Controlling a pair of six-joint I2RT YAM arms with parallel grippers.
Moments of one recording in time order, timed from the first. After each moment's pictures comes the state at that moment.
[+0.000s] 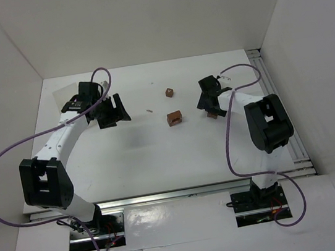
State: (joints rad) left arm -0.15 1.55 1.28 -0.68 0.29 -0.40; right arm 0.28 1.85 1.17 -0.32 0.38 0.72
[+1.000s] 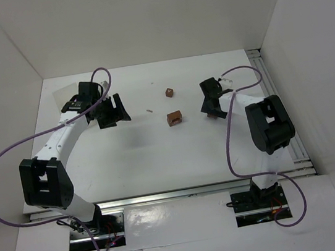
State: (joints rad) left arm -0.15 1.55 1.28 -0.68 0.29 -0.40; right arm 0.28 1.83 1.13 -0.34 0.40 0.71
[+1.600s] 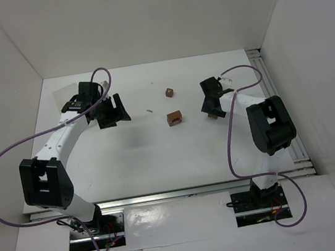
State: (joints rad) left arm -0.15 1.55 1.28 -0.68 0.29 -0.40; right arm 0.28 1.81 1.13 -0.34 0.38 0.69
